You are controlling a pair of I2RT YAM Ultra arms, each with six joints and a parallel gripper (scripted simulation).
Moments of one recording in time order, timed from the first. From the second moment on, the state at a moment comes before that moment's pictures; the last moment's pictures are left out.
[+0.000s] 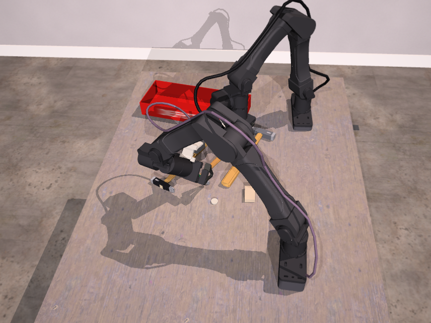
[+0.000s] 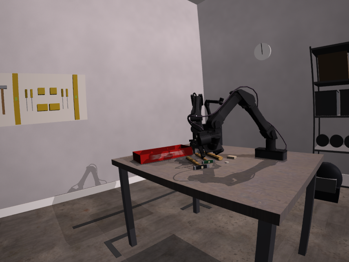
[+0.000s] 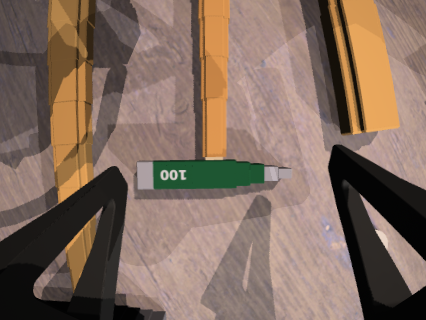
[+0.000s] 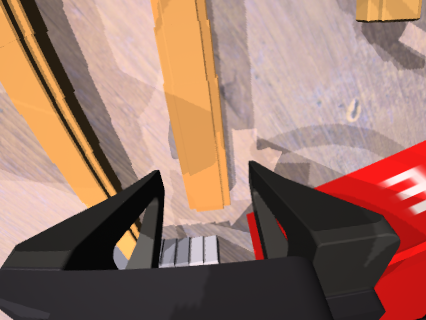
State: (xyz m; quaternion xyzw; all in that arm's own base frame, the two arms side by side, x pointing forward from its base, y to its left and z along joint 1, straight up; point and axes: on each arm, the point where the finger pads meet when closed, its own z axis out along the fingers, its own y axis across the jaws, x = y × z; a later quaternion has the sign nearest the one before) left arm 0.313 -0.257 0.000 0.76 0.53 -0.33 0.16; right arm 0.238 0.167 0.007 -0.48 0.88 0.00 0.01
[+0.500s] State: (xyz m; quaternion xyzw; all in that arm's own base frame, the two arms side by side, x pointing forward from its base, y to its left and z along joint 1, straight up) left arm 0.313 -0.257 0.000 0.76 0.53 -0.33 0.16; right arm 0.246 0.173 0.053 -0.48 0.88 0.00 0.03
